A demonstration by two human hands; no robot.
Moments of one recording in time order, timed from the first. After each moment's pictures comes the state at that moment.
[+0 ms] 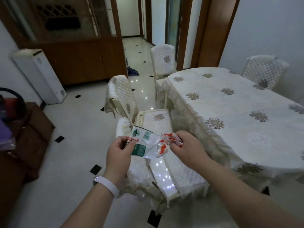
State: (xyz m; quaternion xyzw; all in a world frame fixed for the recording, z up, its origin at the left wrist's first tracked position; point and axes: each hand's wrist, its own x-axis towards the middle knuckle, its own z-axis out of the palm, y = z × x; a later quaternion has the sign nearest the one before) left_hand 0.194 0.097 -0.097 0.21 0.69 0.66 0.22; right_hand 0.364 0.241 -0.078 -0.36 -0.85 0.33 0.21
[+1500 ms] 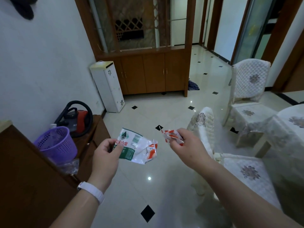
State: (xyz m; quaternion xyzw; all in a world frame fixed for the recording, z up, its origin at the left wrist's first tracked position) left_hand -0.411 0.087 -0.060 0.11 0.75 0.66 0.01; right_hand -0.283 0.306 -0.048 -0.20 -0.87 0.40 0.23
